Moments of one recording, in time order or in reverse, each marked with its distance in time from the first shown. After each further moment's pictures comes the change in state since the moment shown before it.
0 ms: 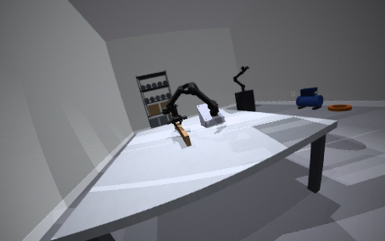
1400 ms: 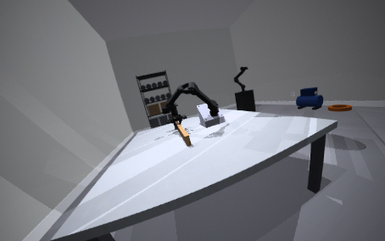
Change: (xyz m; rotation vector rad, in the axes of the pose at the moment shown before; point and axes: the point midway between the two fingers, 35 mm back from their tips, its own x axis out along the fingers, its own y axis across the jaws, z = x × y) arm -0.006 -0.001 0.000 -0.005 0.002 -0.003
